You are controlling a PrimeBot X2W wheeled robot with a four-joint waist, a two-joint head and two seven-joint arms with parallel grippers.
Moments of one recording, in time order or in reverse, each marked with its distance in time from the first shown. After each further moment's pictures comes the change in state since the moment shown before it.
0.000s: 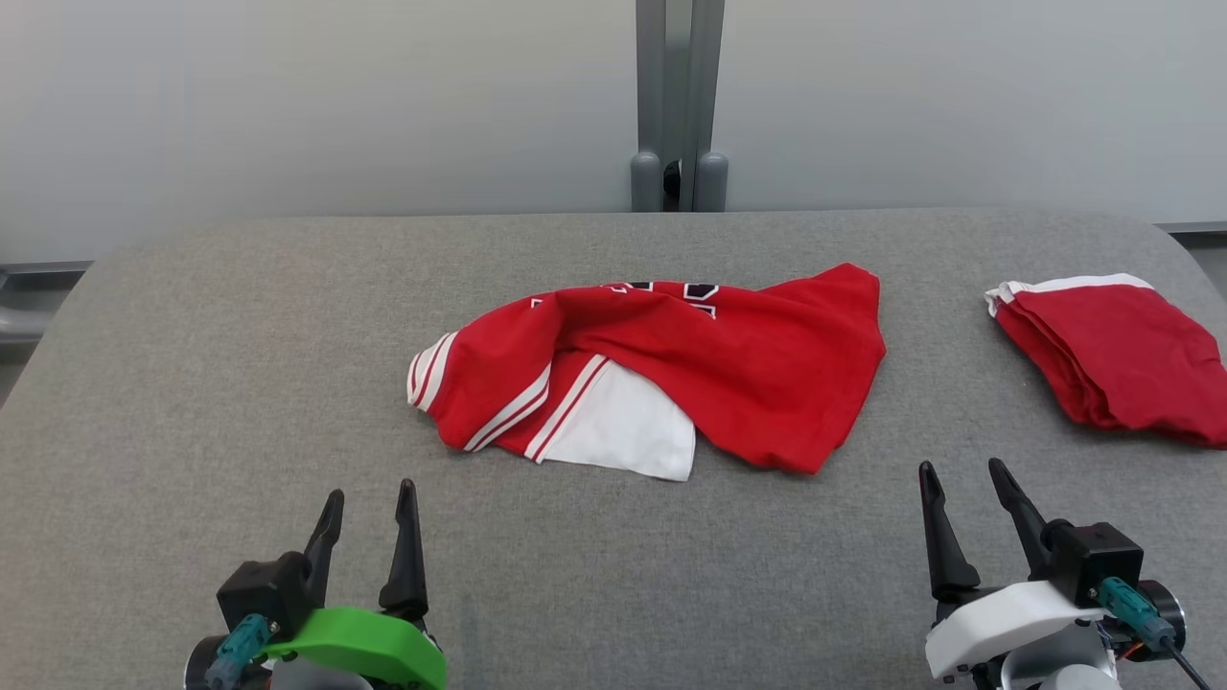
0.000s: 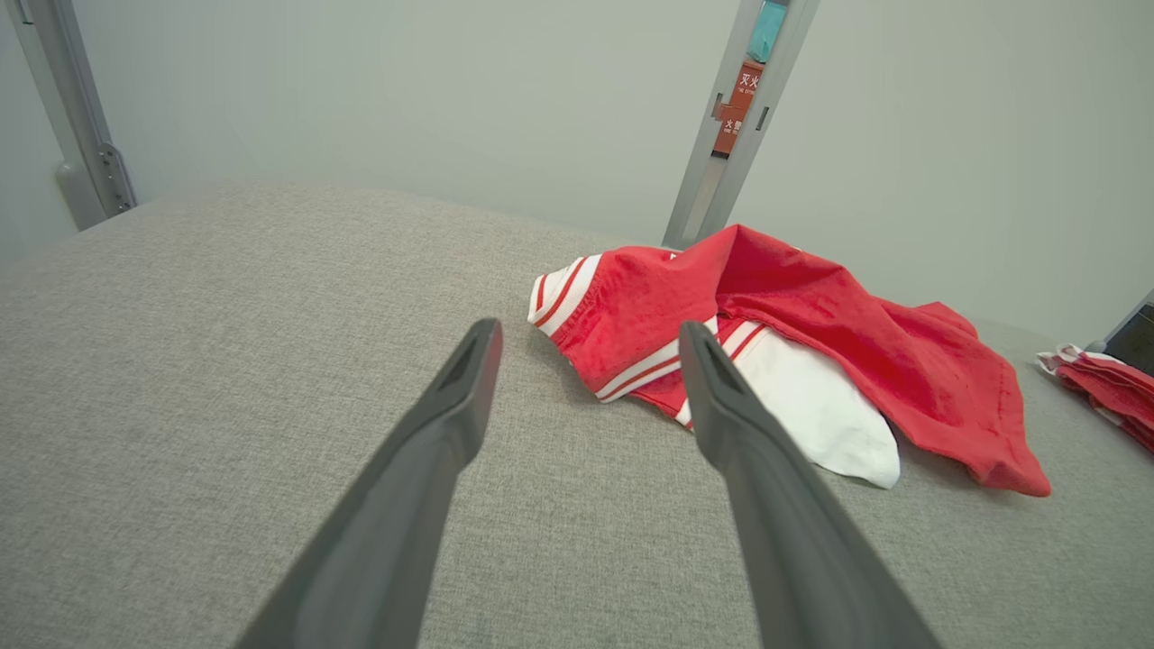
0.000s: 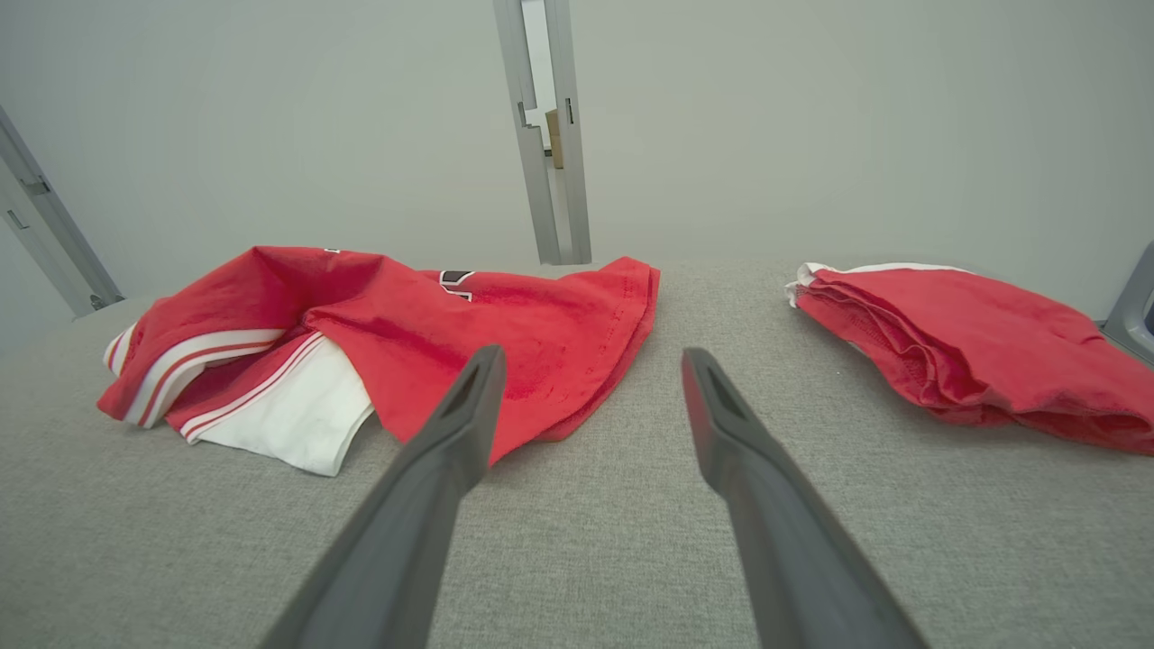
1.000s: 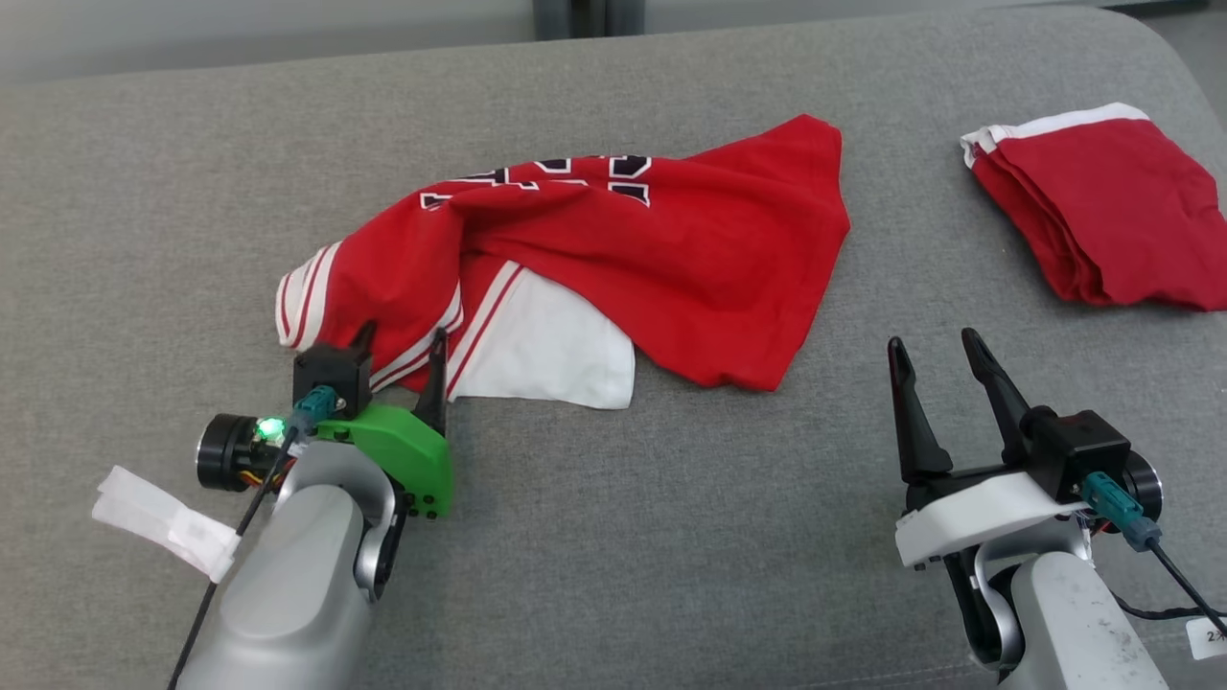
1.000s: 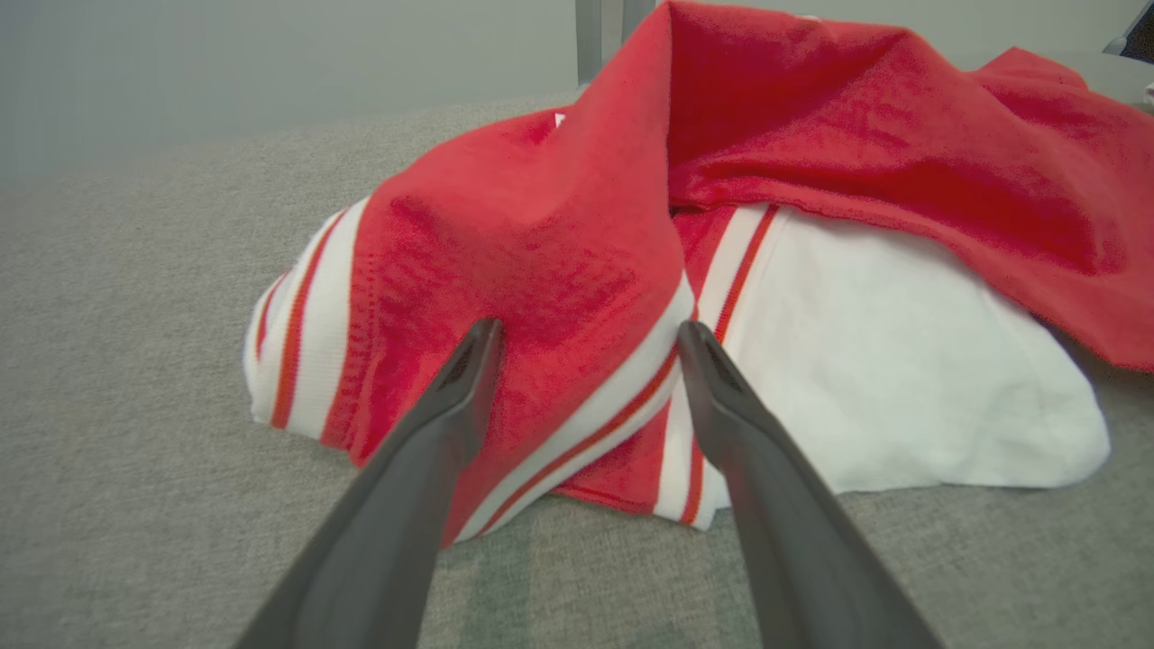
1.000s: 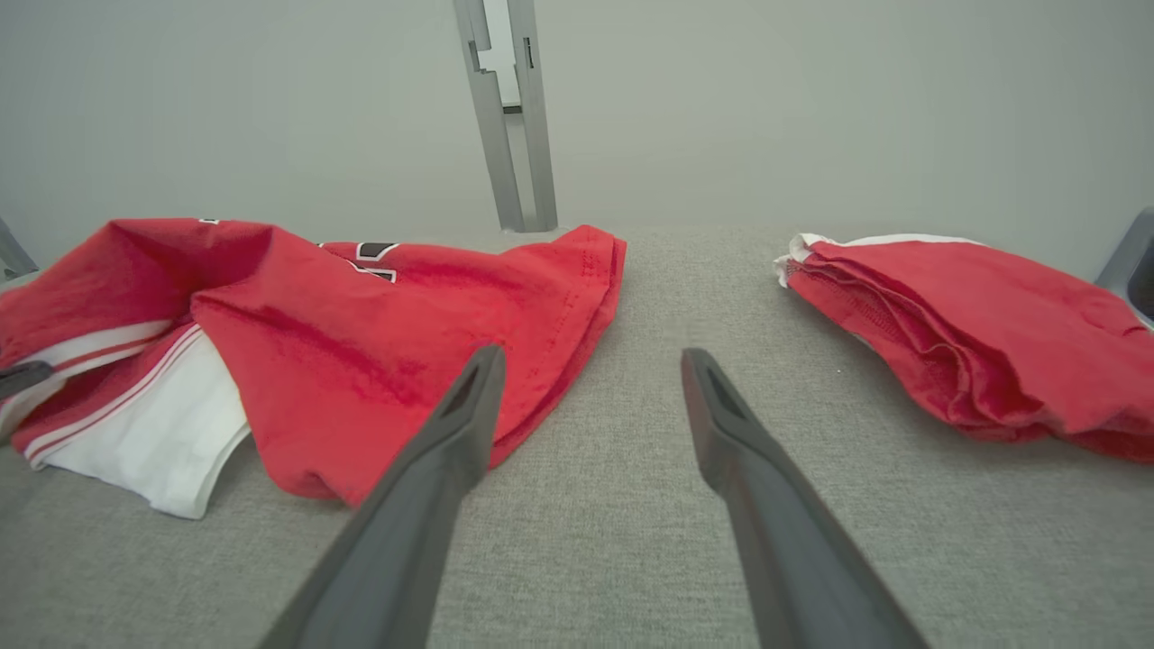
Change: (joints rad) left arm -0.497 -0.004 -0.141 0.457 0.134 -0.058 0.060; right arm -0.175 -0.001 0.047 -0.039 -0.020 0.000 0.002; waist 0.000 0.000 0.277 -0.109
